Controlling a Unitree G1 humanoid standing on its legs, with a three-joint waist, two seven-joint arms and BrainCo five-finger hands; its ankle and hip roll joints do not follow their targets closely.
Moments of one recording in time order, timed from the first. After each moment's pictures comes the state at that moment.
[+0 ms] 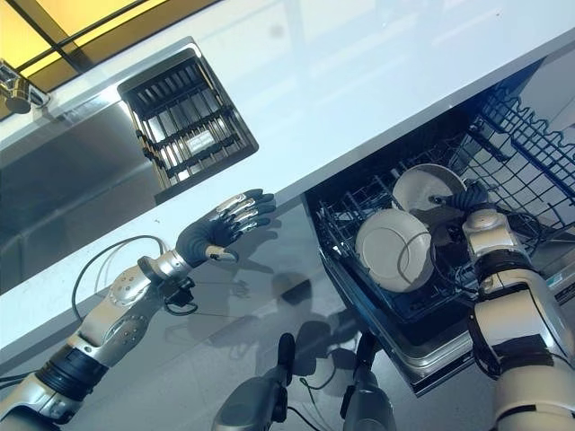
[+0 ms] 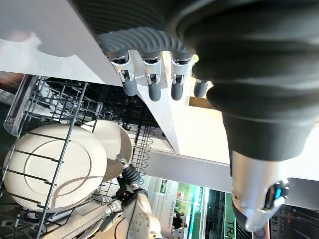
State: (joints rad) left arm -0.30 0.70 -0.42 -0.06 -0.82 -0.23 -0.41; right arm -0.95 -0.75 0.32 1.15 0.27 0.09 -0.18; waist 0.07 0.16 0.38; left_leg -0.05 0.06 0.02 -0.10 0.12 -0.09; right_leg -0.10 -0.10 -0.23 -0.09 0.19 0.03
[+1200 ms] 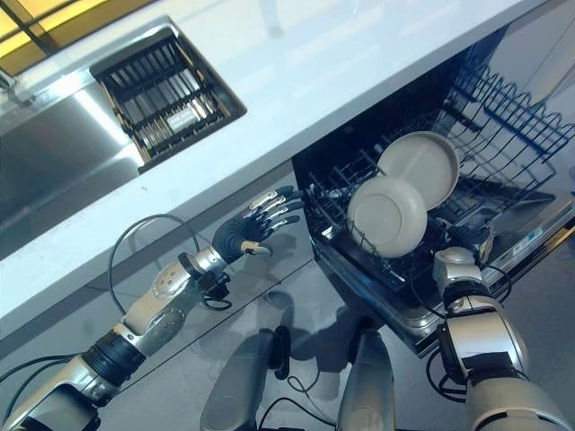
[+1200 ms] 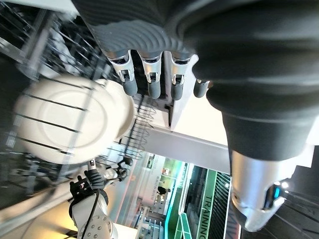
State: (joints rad) left arm -0.43 0.56 -0.58 0.04 -0.82 -0.28 -0.33; right arm -0.84 -0.56 0.11 1.28 0.42 0.06 -0.57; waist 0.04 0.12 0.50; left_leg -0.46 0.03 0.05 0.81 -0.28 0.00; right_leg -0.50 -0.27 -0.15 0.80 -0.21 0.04
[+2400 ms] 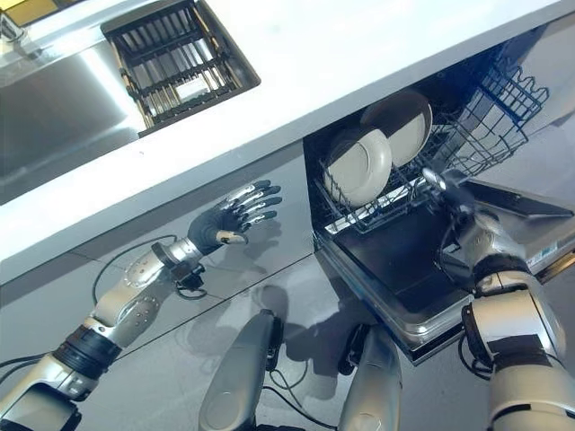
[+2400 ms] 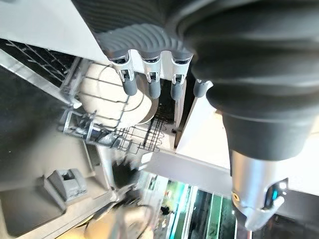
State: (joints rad) left arm -0.43 0.67 -0.44 0.04 -0.89 -0.14 -0.43; right arm -1.04 -0.70 0.27 1.24 1.01 0.11 0.32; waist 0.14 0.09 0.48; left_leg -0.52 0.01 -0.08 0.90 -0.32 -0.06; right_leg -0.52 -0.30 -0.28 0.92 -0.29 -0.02
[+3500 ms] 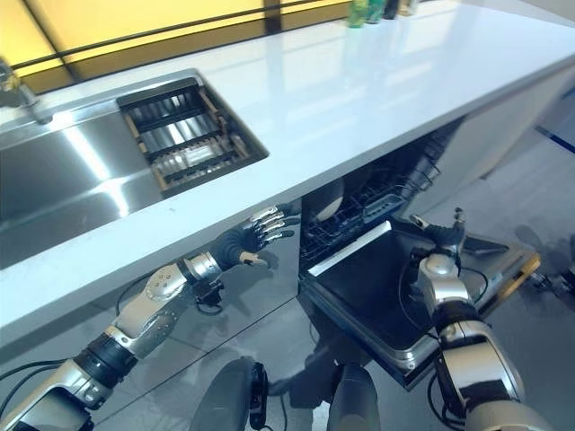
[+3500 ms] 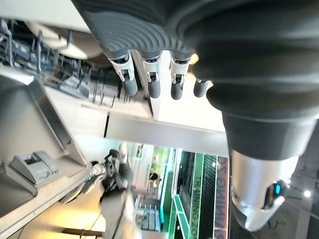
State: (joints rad) left arm -0.39 0.57 -0.57 0.10 -0.71 -0.23 -0.37; right arm -0.53 -0.51 0.10 0.94 0.26 -0.09 -0.76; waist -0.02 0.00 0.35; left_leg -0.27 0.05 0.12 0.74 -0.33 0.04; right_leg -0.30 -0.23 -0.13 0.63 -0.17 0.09
